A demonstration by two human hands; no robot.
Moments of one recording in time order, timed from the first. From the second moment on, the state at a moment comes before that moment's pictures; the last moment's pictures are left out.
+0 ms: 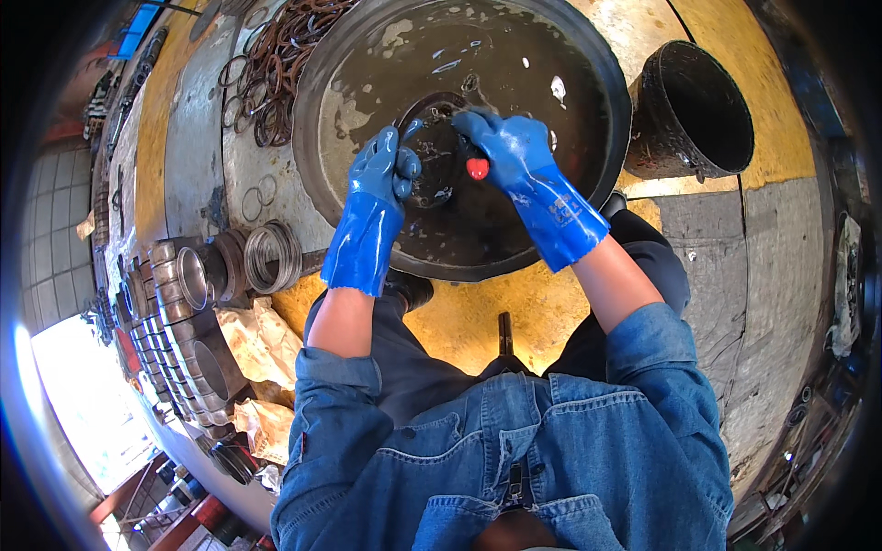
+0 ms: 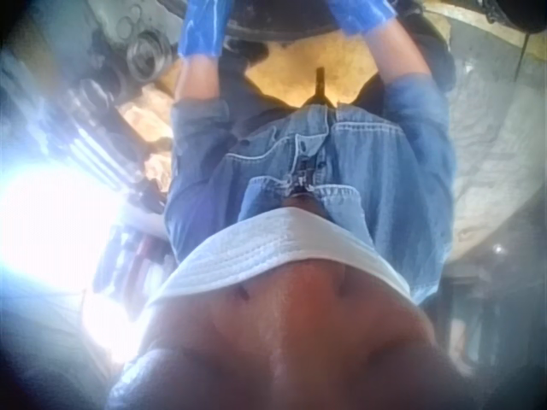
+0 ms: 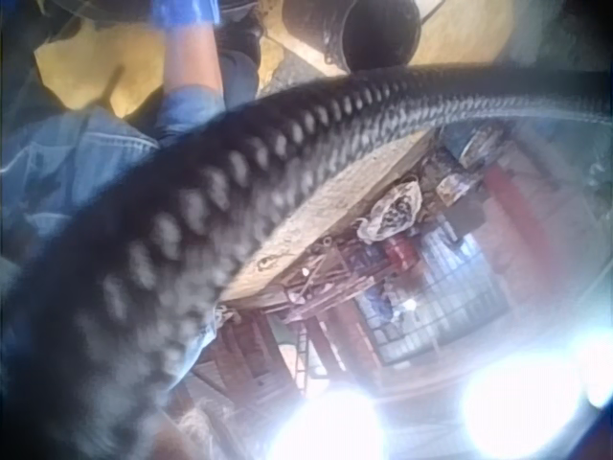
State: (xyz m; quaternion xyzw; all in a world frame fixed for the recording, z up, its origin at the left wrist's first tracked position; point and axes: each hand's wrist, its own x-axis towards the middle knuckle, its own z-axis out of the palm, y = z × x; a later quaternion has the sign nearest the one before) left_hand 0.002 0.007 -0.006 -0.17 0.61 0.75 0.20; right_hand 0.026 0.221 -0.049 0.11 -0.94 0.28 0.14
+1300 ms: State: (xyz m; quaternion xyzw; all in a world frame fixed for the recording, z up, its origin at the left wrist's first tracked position) left_hand -0.006 0.003 -0.015 -0.17 0.58 0.76 0.25; right_hand 0.044 0.205 -0.009 0.06 -0.99 0.08 0.04
